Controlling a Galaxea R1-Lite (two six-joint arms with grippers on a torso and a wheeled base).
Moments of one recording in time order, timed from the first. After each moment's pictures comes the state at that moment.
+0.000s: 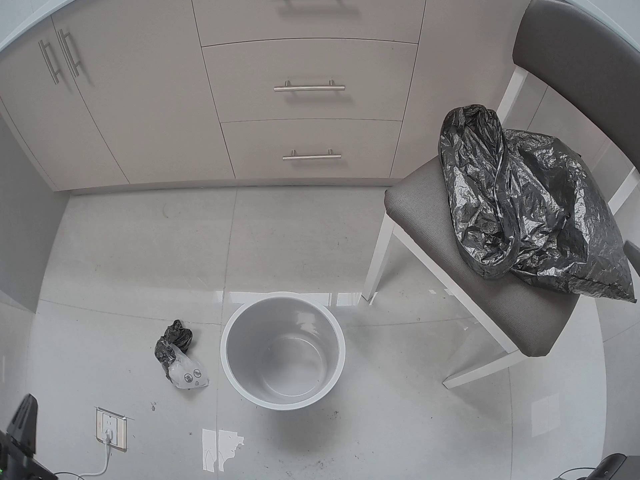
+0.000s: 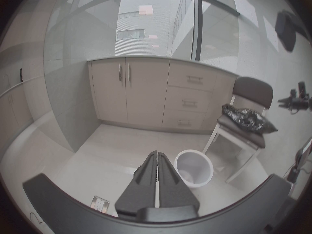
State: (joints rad) left arm -0.02 0.05 -0.12 0.04 0.00 -0.10; right arm 0.22 0.73 -0.54 -0.26 -0.01 0.09
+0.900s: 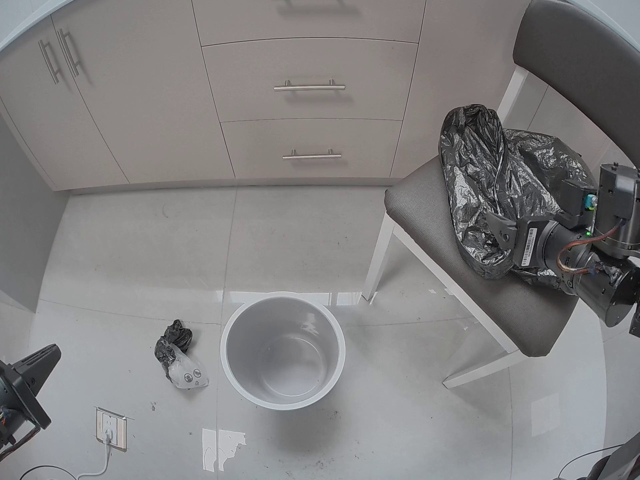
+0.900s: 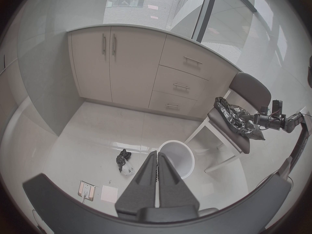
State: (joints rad) left arm -0.10 0.61 -0.37 0.01 -0.09 -0.20; right arm 0.57 1.45 -0.75 -0.53 -0.59 0.09
